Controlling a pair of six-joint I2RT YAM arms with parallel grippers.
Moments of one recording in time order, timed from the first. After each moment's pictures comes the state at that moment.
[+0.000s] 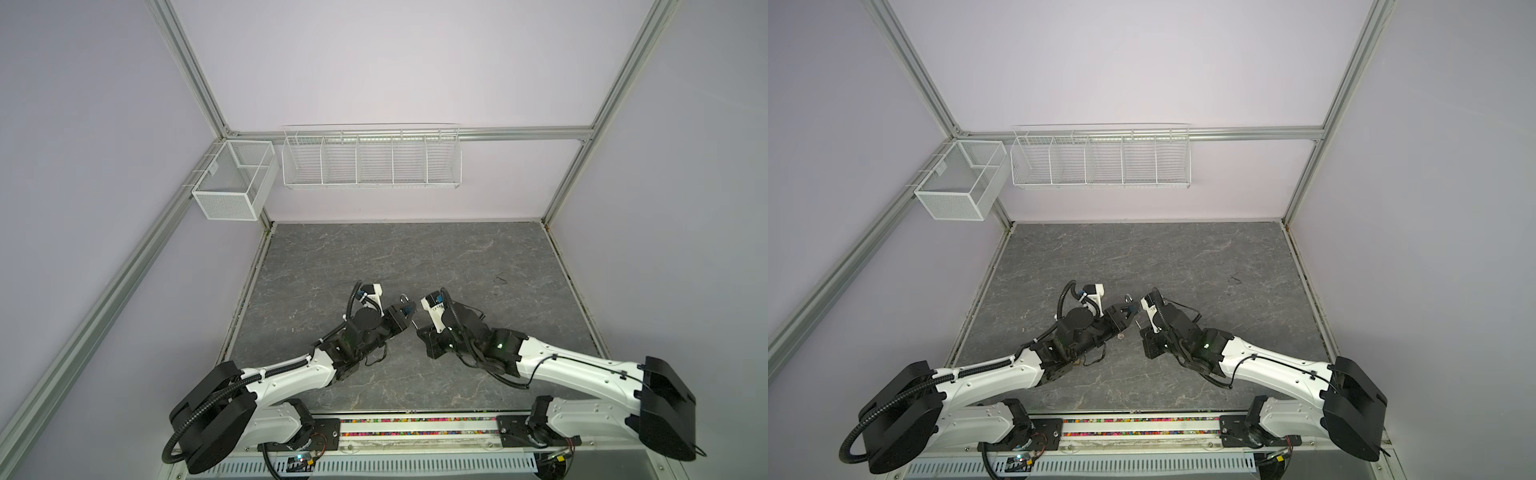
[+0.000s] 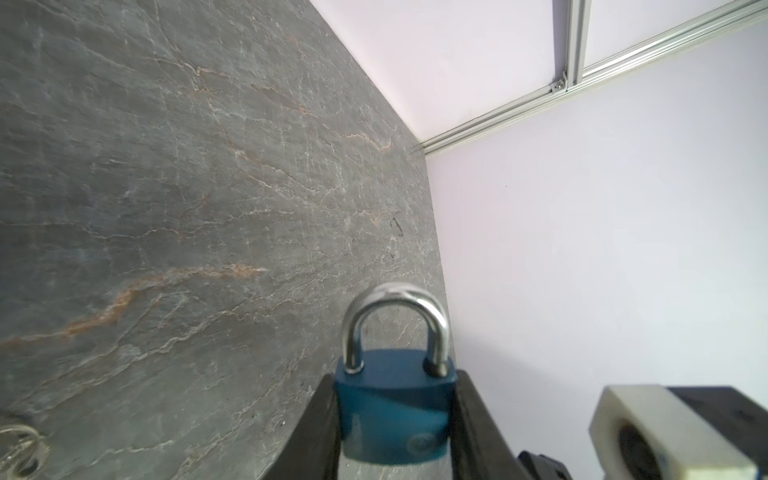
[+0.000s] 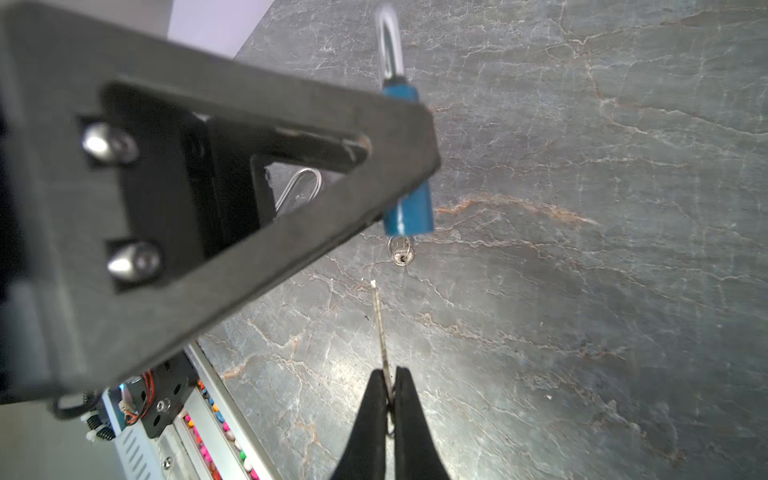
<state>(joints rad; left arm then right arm) -0.91 1.23 0.47 0.50 -0.06 -1.14 1.01 1.23 0.75 -0.20 0.05 0.52</state>
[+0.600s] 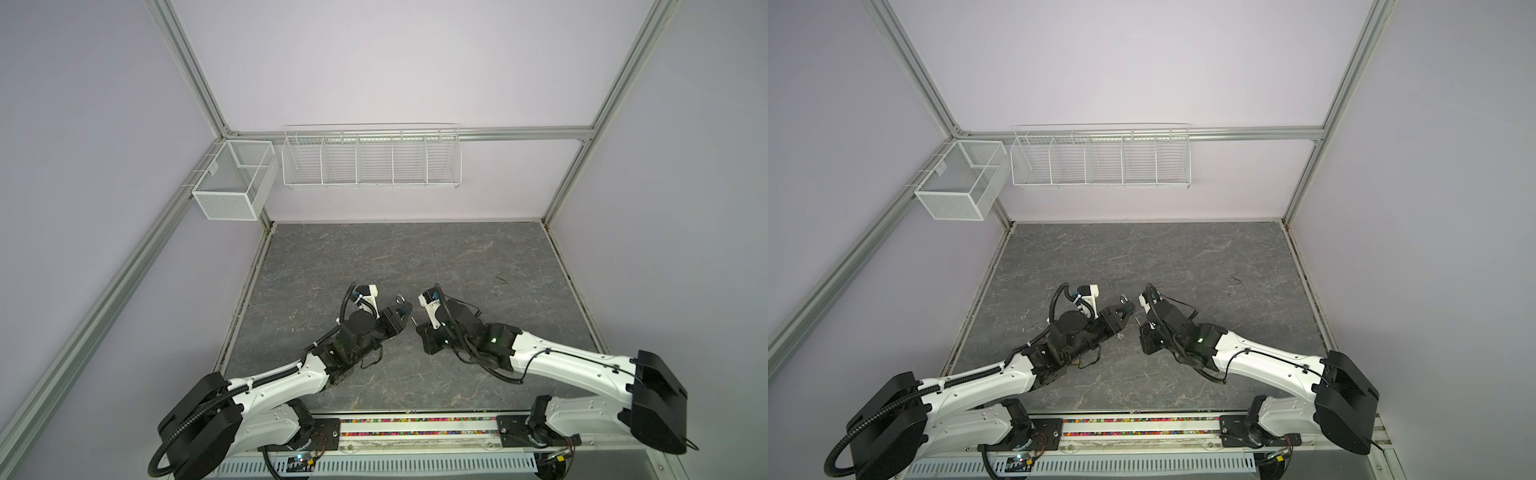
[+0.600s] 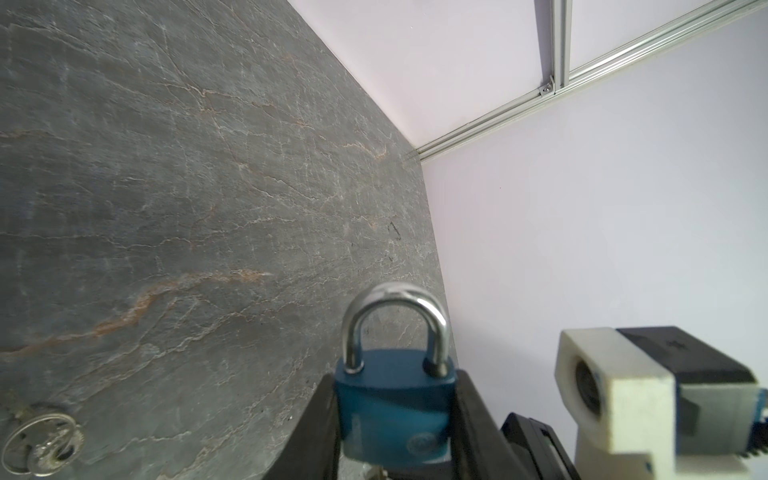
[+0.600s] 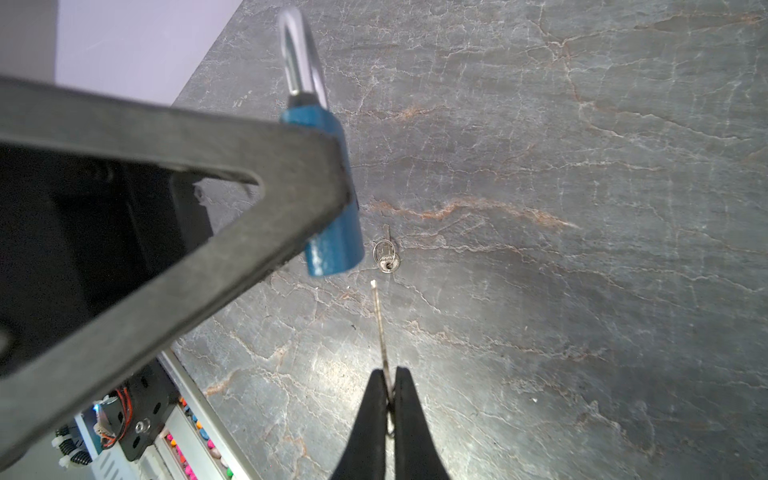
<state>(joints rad) -0.91 1.15 0.45 0.46 -0.08 -1.10 1.01 1.28 0.81 -0.25 0.08 0.52</state>
